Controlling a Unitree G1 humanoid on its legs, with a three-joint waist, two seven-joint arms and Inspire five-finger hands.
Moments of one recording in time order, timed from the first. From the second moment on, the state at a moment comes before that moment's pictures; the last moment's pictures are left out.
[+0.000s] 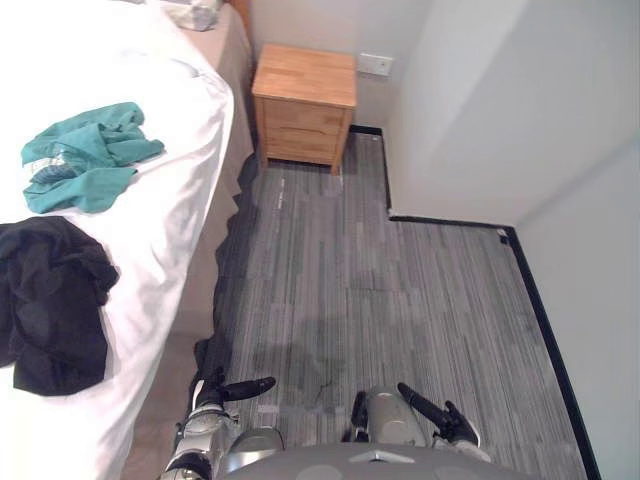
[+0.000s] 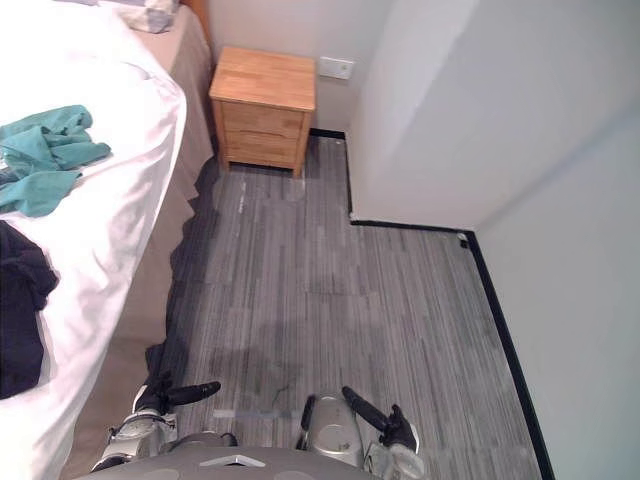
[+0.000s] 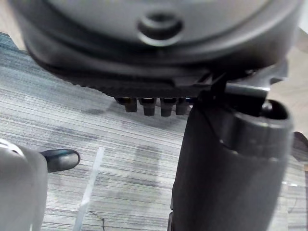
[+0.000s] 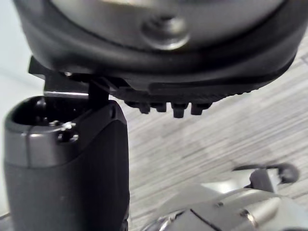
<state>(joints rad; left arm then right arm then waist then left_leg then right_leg) -0.01 0.10 0.11 1.05 -0.07 -0.04 0.14 0.08 -0.05 -0.30 1.00 0.15 -0.04 -0.08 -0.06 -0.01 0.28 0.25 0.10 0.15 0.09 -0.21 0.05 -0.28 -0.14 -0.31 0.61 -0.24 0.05</state>
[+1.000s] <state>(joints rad) 0.00 0.08 0.15 1.06 -0.07 -0.04 0.10 0.06 -0.08 -0.22 1.05 0.08 0.00 -0.06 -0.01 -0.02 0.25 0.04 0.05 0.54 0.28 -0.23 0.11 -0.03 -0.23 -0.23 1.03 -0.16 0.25</state>
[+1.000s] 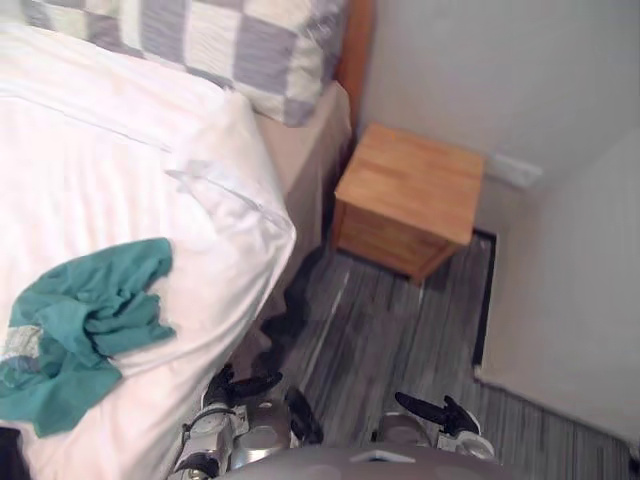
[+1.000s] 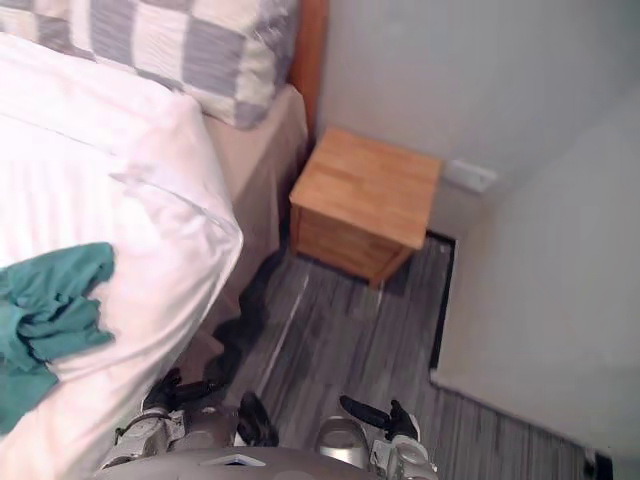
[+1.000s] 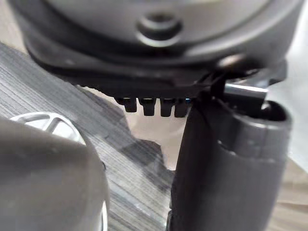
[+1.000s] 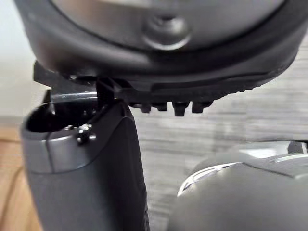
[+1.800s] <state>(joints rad) 0.01 0.04 0.22 1.06 -0.08 -0.04 0.11 0.05 -0.11 -0.19 1.05 0.05 0.00 -0.10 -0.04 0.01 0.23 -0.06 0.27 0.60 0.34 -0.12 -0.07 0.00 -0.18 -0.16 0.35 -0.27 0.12</state>
